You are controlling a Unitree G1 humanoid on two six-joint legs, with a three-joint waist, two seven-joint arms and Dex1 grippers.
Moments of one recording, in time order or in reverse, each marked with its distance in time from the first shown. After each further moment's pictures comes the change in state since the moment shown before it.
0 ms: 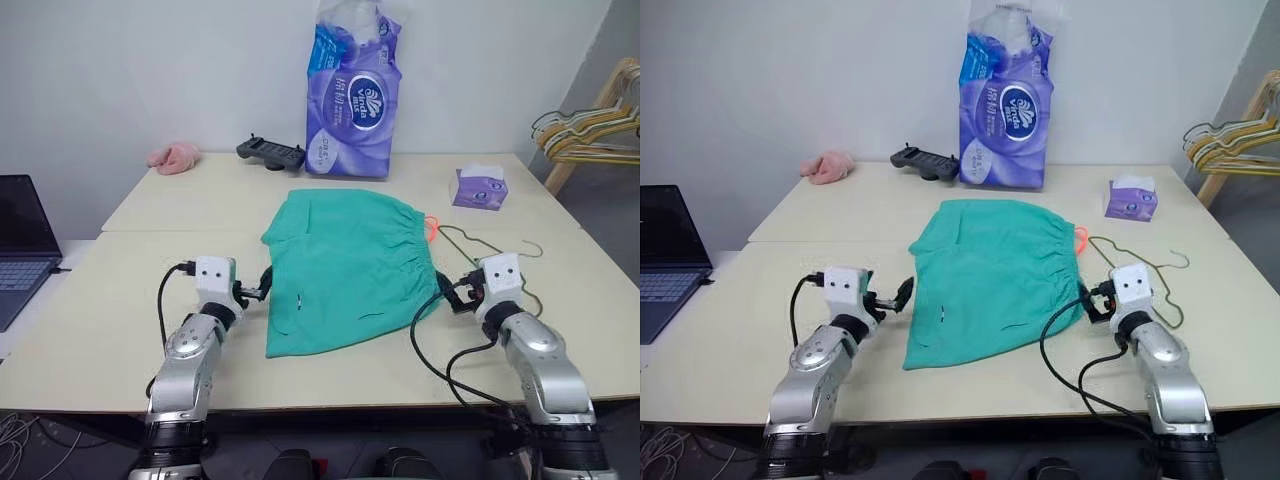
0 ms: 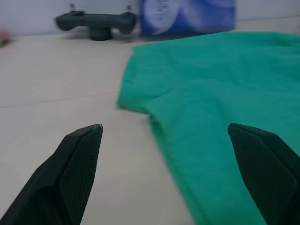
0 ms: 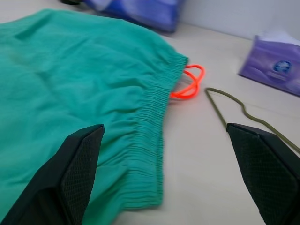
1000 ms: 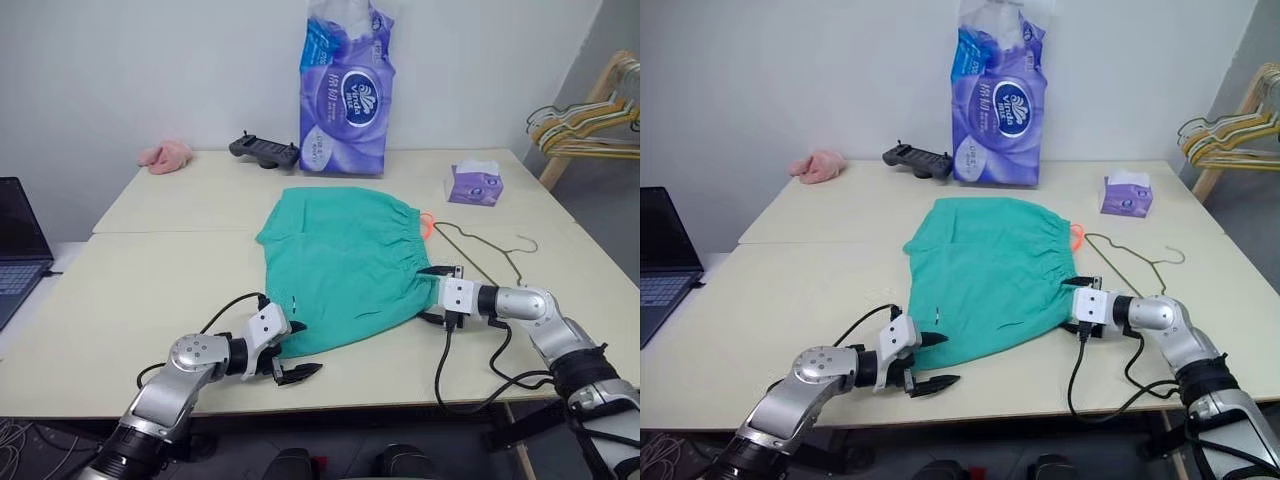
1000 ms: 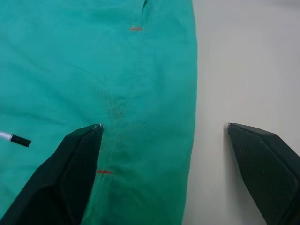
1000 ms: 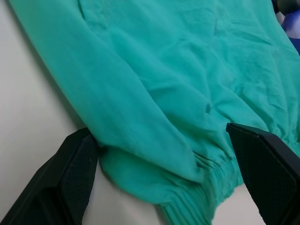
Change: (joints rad) left arm 0.025 0.310 -0.332 0.042 0.078 -0.075 -0.575; right arm -0.409 -0.224 0.326 0.781 -0.323 -0.861 0.392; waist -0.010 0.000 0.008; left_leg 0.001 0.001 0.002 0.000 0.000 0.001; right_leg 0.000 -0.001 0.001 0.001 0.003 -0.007
